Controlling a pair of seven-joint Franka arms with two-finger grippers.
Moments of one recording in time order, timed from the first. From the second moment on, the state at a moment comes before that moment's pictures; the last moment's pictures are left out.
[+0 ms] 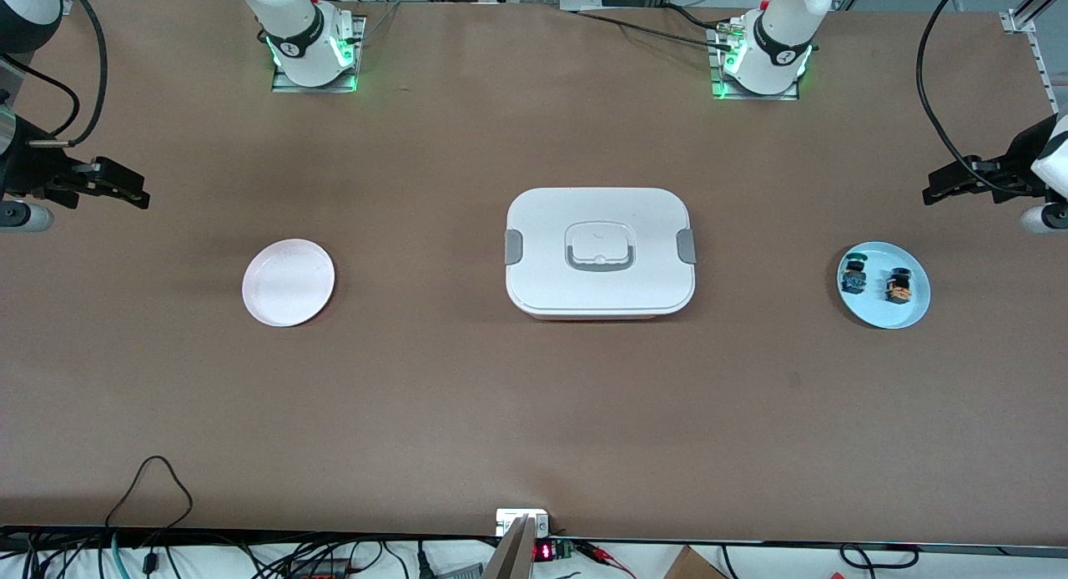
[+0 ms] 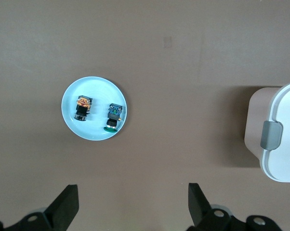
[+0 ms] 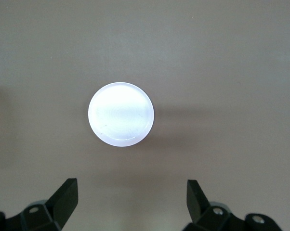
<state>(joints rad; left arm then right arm) 0.00 0.03 0.09 -1.65 -0.01 1.57 0.04 0.07 0.05 -0.10 -1.63 -0.02 1.63 -0.05</state>
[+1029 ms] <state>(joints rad) 0.01 0.03 0.11 -1.65 -0.01 1.57 0.04 0.06 0.05 -0.11 -1.62 -0.02 1.63 -0.05</state>
